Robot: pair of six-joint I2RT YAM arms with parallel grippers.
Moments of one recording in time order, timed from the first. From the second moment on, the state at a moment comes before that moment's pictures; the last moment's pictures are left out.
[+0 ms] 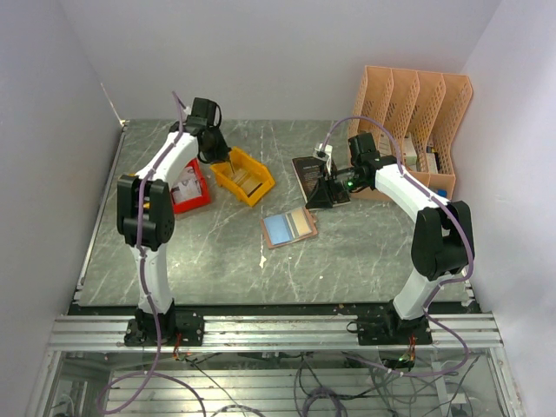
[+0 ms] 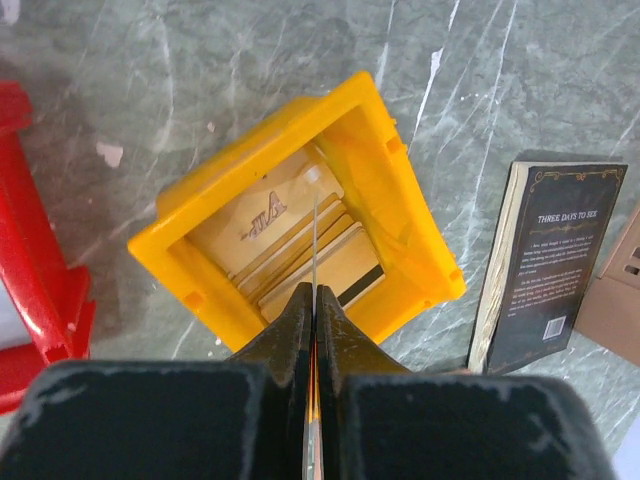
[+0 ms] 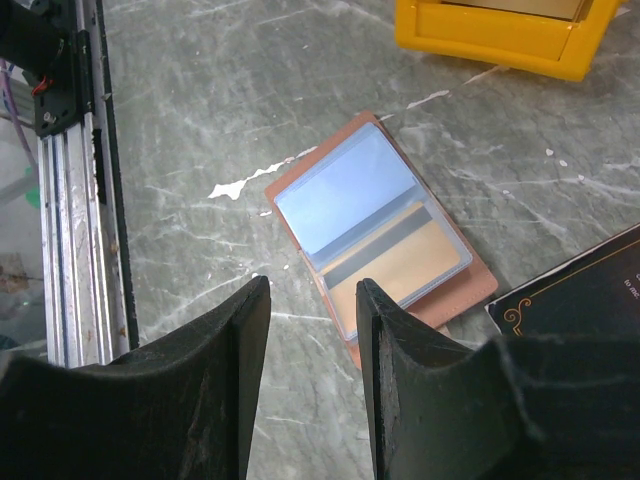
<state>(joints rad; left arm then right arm) -0.23 2.05 1.79 -0.65 0.08 -0.64 0.26 1.75 1.31 -0.61 -1.02 -0.56</state>
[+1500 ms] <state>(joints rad) -0.47 1.14 0.43 0.86 0.43 -0.90 0.28 1.62 0.85 0.54 -1.32 0.50</state>
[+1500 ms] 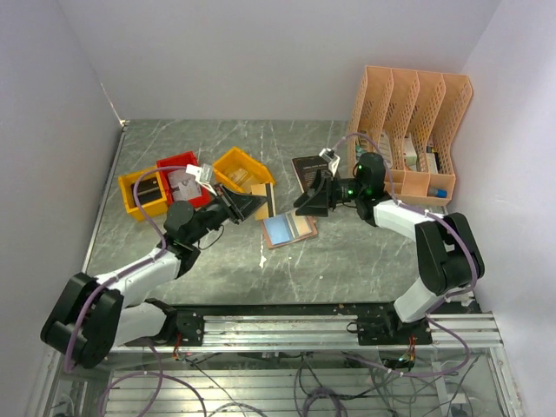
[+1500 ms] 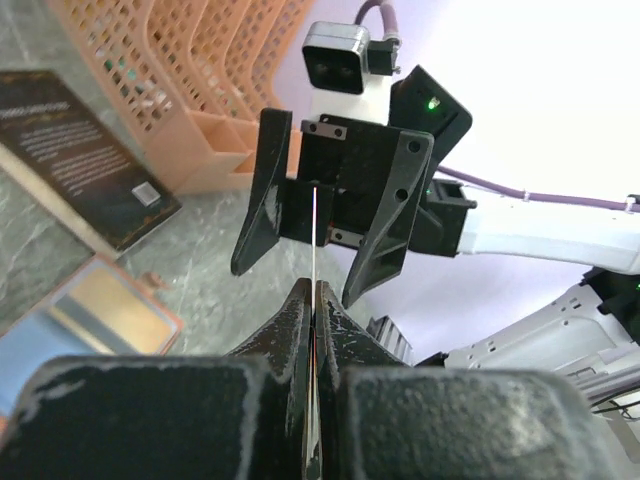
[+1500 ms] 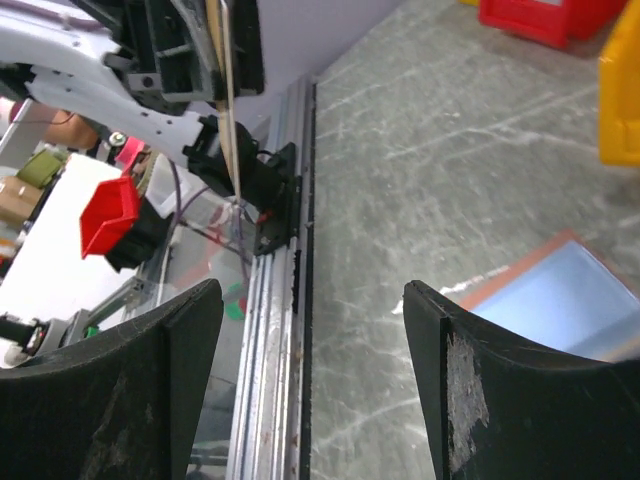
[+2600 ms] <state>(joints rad) -0.54 1.33 0.46 1.15 0.52 -0.94 0.41 1.69 0.95 0.67 -1.42 0.64</state>
